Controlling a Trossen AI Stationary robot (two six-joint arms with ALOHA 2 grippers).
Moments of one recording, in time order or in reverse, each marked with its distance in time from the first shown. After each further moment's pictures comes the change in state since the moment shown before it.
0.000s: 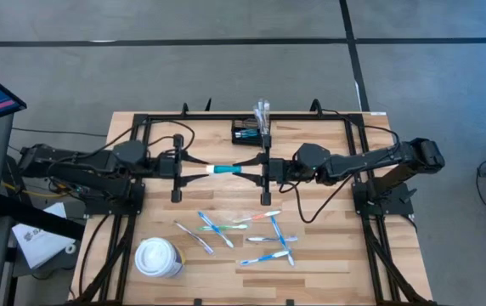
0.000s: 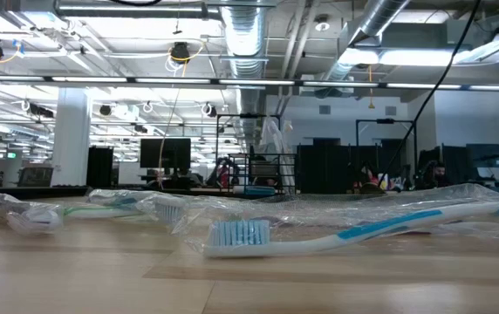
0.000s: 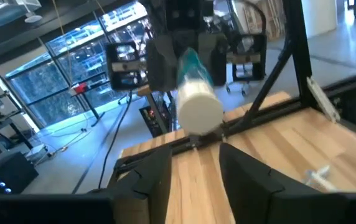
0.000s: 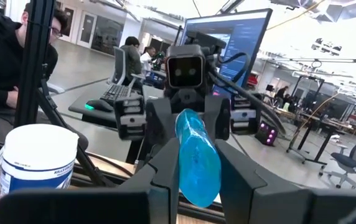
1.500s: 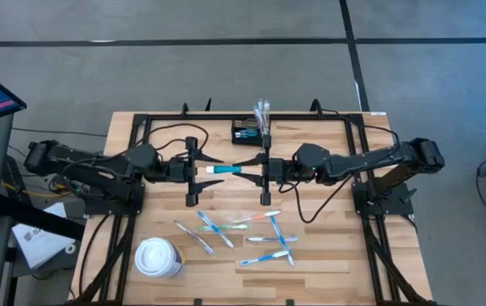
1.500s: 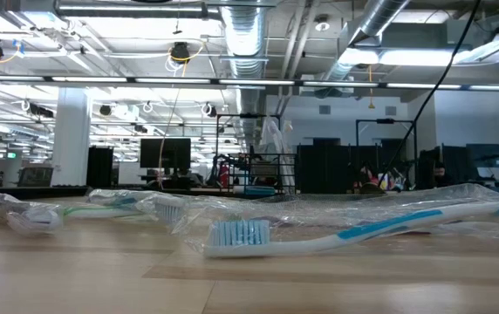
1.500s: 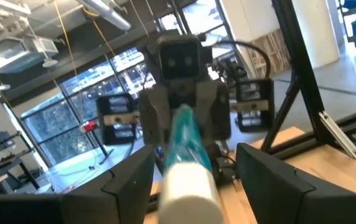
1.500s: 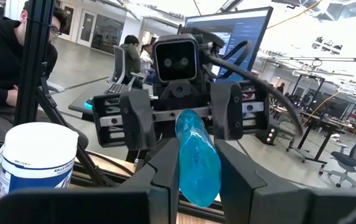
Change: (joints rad) left arm -0.024 0.192 -0.001 0.365 0.017 0.053; right arm 0.000 0.001 0.000 -0.004 0.000 0.000
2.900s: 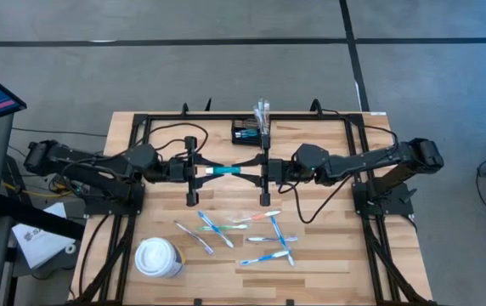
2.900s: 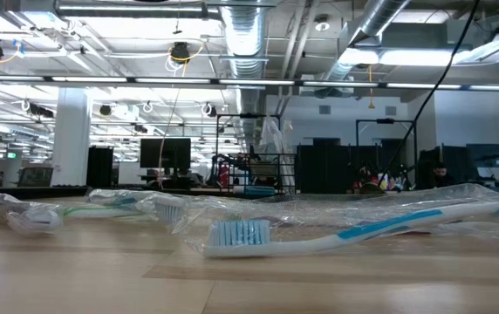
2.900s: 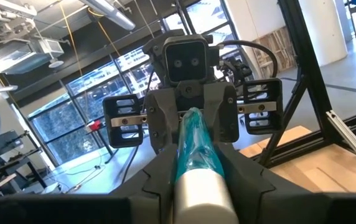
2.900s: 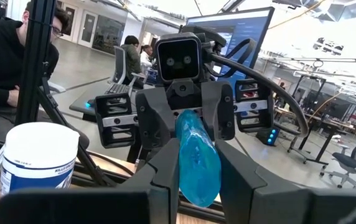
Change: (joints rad) left arm 0.001 -0.001 0.001 0.000 -0.029 0.014; right arm 0.000 0.008 0.000 0.013 -0.003 0.000
